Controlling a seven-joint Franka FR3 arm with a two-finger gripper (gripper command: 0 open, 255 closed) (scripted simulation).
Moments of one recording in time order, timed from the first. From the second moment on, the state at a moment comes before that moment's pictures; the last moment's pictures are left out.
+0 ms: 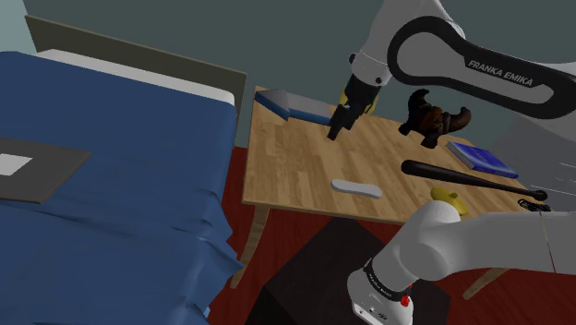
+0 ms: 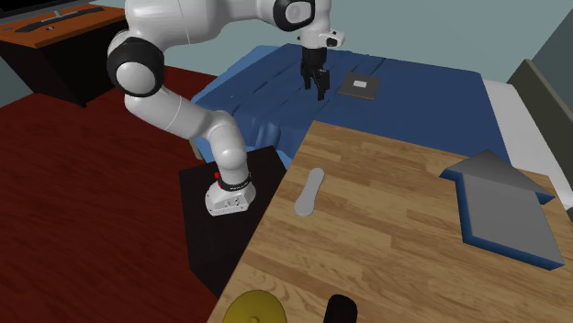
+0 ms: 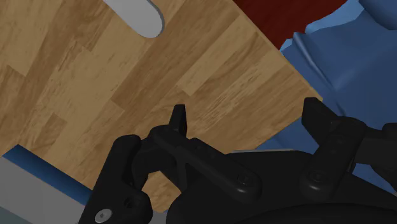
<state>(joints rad) -0.02 -0.74 0.06 -2.35 -0.04 1.66 -0.01</state>
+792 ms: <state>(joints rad) -0.01 -0.93 -0.17 -2.66 -0.19 1.78 -0.41</state>
